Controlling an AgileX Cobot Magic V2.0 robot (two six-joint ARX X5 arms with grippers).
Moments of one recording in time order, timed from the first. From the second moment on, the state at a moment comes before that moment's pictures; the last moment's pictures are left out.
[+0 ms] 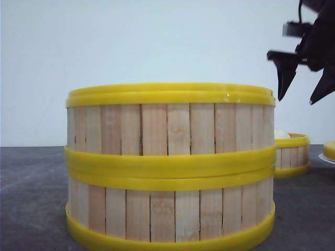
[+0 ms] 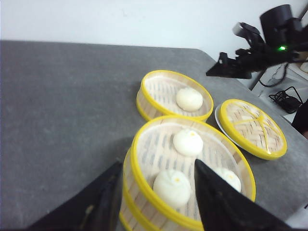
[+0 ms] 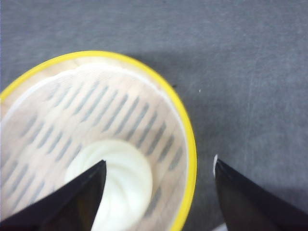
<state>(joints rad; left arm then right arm) -0.55 0.39 0.91 -0.80 0.10 -0.28 0.05 1.67 1.34 -0.48 -0.07 0.19</state>
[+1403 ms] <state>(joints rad) -0.55 0.36 0.91 -0.83 0.10 -0.30 0.01 1.94 1.42 -0.47 -0.03 0.26</state>
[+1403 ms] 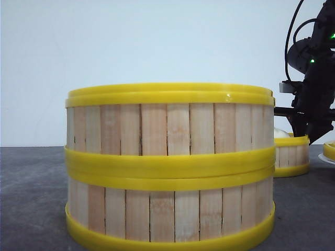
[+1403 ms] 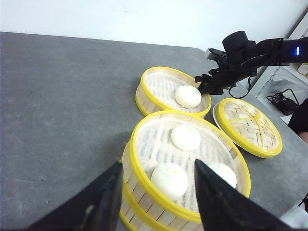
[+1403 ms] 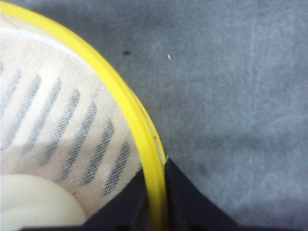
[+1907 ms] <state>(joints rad) -0.55 0.36 0.91 -0.85 0.10 -0.30 0.02 1.80 1.69 -0.71 -0.12 0.21</state>
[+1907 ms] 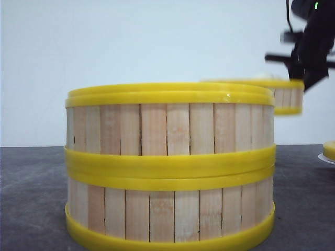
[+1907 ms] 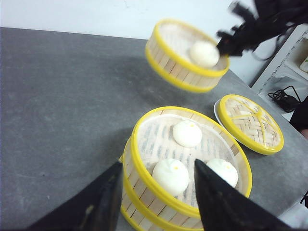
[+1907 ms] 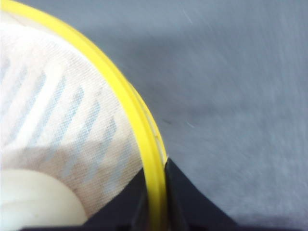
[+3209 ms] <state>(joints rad) -0.55 0.36 0.91 -0.88 0.13 -0.30 0.49 1.36 1.50 -1.00 -0.17 0.03</state>
